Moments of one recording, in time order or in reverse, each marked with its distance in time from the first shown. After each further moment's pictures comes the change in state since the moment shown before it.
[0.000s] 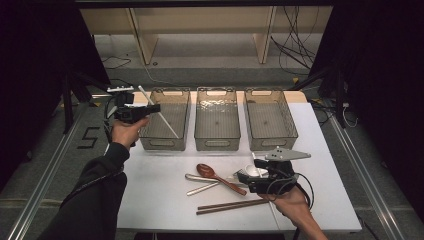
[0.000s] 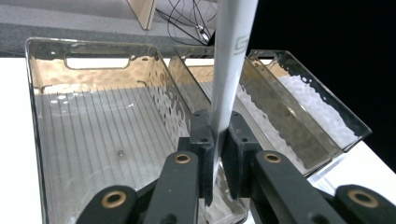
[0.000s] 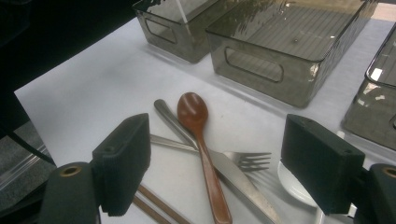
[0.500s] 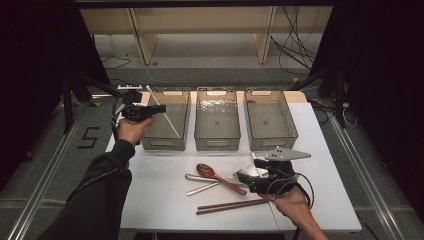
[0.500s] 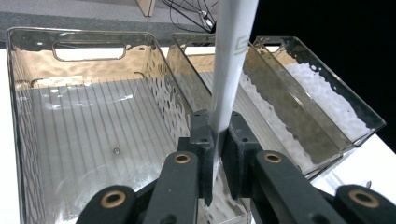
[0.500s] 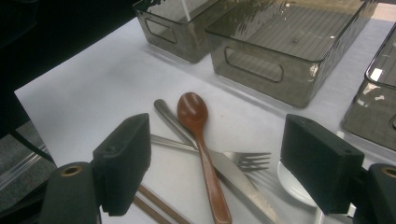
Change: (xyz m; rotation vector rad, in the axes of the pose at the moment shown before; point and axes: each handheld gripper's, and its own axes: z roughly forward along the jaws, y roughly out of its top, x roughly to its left) left arm -0.006 0.004 0.017 0.057 0.021 0.017; right arm 0.000 0.000 0.000 0.000 0.000 0.000
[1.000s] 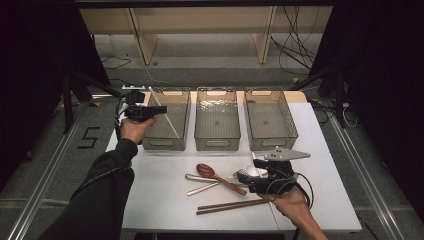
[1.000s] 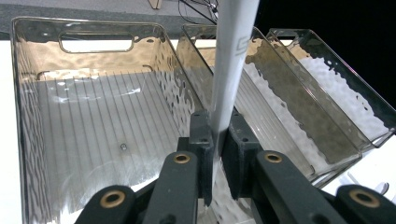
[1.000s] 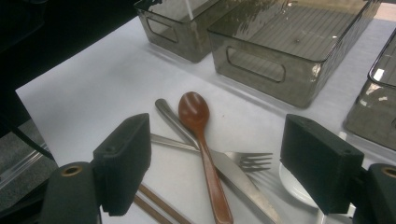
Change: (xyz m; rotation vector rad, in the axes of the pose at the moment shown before) left arm 0.003 0.000 0.011 0.022 0.035 -0.009; right arm 0.001 0.000 0.001 0.004 0.005 -0.003
